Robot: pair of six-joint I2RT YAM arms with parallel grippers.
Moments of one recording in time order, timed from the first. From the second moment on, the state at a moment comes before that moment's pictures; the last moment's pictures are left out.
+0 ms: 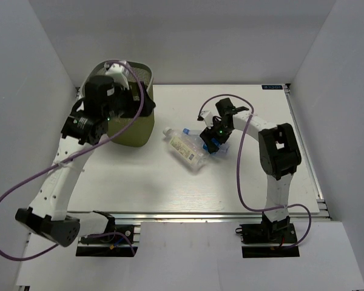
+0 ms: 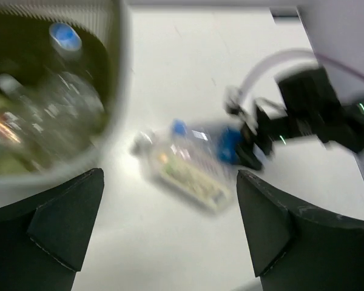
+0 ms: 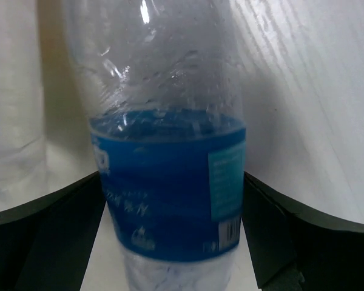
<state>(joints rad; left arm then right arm) -0.36 1.31 1.66 -0.73 0.03 -0.30 0.38 2.01 1.46 -0.68 -0.37 -0.55</state>
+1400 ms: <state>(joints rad) -0.59 0.95 0.77 -0.61 0.22 -0.68 0.75 2.30 2.38 0.34 -0.58 0.04</state>
